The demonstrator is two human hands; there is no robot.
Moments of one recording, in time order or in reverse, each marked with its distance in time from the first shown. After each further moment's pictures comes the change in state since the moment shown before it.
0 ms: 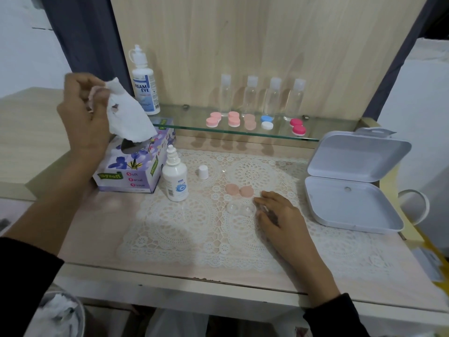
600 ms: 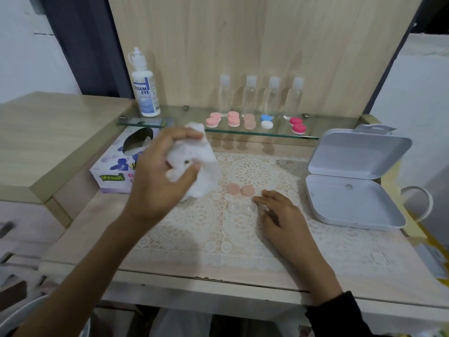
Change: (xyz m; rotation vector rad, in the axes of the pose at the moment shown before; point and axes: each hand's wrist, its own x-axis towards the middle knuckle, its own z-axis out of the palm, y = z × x) left_hand -0.094 0.113 0.004 -0.320 -0.568 -0.087; right_hand -0.001 0.001 0.004 -0.027 0.031 -0.049
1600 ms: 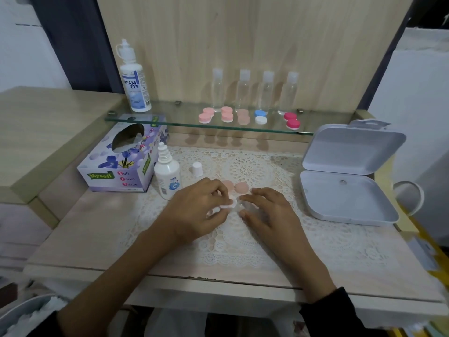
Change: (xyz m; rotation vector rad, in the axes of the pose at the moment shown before) left_hand -0.027 -0.054 0.053 0.462 -0.477 0.217; right_hand 0.000 0.002 0.003 -0.024 0.002 -0.080
